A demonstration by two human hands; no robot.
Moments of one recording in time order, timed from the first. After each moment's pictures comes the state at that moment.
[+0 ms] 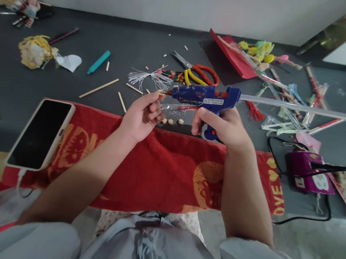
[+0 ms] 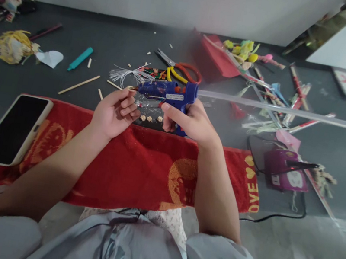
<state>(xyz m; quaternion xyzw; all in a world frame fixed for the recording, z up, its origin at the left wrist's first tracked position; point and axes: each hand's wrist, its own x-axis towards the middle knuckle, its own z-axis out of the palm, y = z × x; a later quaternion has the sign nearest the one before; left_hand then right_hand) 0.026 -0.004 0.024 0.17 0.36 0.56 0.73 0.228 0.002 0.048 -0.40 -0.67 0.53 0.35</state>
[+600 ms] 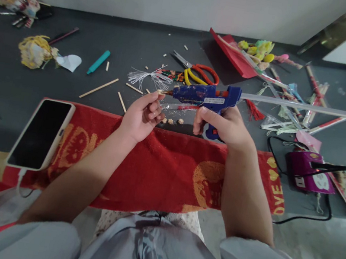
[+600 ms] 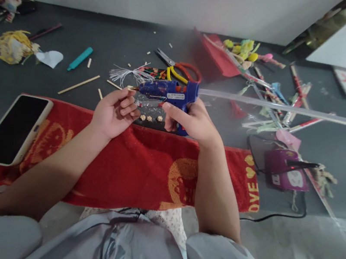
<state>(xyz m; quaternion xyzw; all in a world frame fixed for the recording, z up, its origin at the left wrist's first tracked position) 0.028 -0.005 0.028 0.16 0.39 0.55 0.73 0.229 0.002 0.048 -0.41 -0.66 0.53 0.34</state>
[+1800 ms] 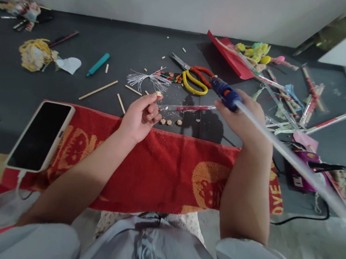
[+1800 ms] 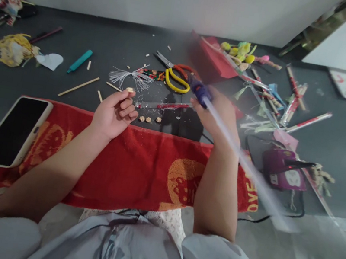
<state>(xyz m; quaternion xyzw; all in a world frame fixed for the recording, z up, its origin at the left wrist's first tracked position) 0.030 -0.003 0.026 0.16 0.41 0.56 0.70 0.268 0.023 0.041 -0.68 -0.69 0.14 0.22</state>
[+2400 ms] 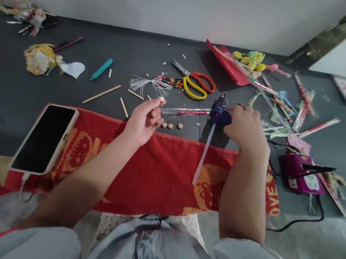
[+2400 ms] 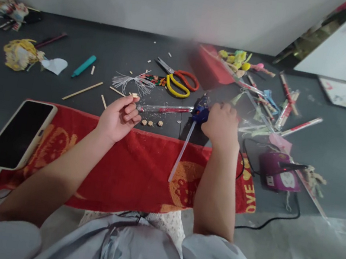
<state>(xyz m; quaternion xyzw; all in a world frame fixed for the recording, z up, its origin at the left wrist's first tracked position) 0.030 -0.004 0.027 0.15 0.40 0.56 0.71 0.277 0.020 0.024 -0.73 -0.68 -0.03 -0.03</state>
